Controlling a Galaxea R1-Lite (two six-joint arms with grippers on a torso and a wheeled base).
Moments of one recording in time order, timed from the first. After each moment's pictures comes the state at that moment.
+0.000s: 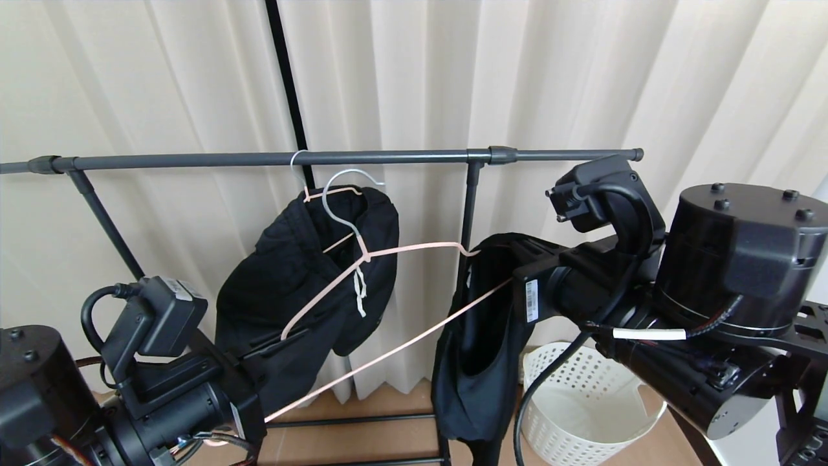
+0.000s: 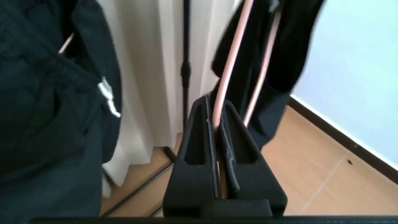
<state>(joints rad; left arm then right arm) -0.52 1.45 -0.18 -1.14 -0.14 0.03 0.88 1.62 -0.81 -0.65 -0.60 -0.02</state>
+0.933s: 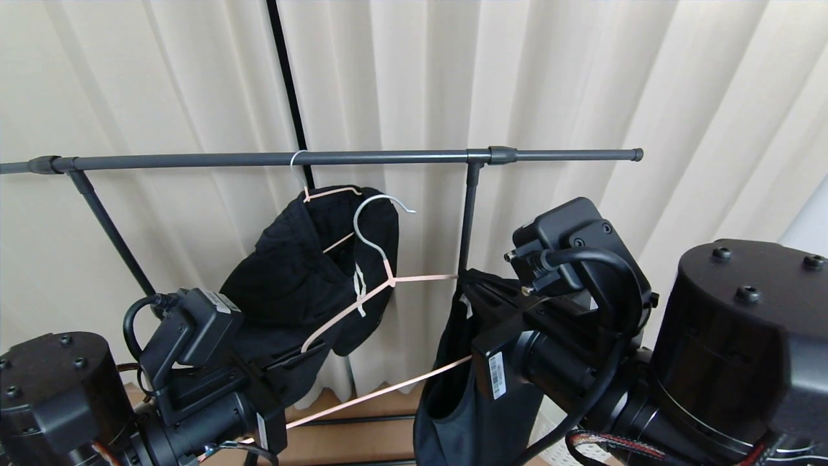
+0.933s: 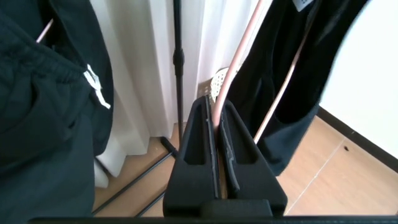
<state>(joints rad) -0.58 1.51 -0.18 -1.15 -0.10 0.03 1.08 1.62 -0.78 -0.65 -0.60 0.00</state>
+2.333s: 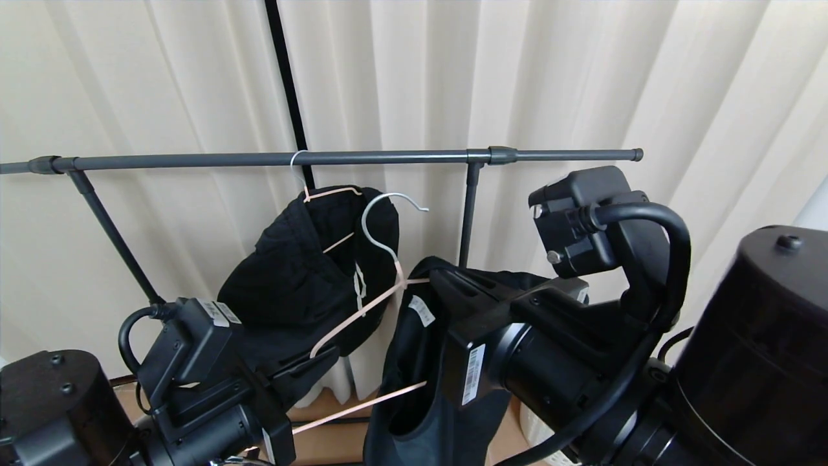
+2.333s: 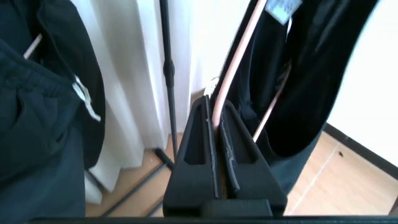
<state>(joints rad) -0.65 1.53 -0.14 -1.27 -0.08 0.03 1.16 1.63 -0.84 -0.72 -0.59 0.17</state>
